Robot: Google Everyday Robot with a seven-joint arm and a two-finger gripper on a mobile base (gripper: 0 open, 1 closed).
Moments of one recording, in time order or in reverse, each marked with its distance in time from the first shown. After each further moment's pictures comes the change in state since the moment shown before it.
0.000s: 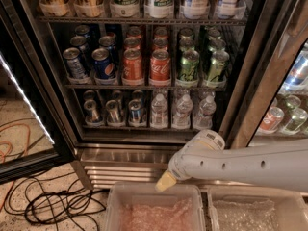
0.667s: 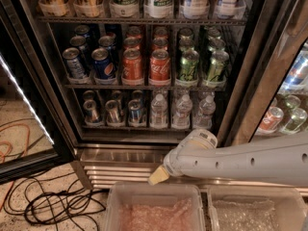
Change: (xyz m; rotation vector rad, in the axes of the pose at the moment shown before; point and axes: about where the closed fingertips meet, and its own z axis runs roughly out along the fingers) arm -0.024 0.000 0.019 0.001 -0.045 0.153
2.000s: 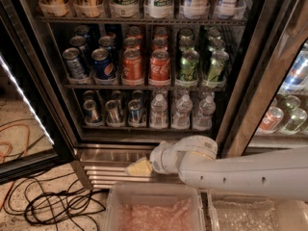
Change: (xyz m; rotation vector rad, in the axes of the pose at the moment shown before) arm -0.078 0.052 -0.033 -0.152 -0.366 0.043
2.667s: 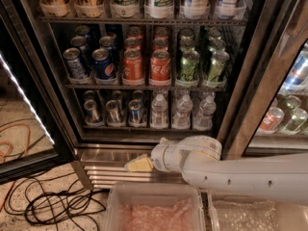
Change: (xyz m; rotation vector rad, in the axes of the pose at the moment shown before) arm -0.016 0.003 -0.004 -0.028 -0.073 0.003
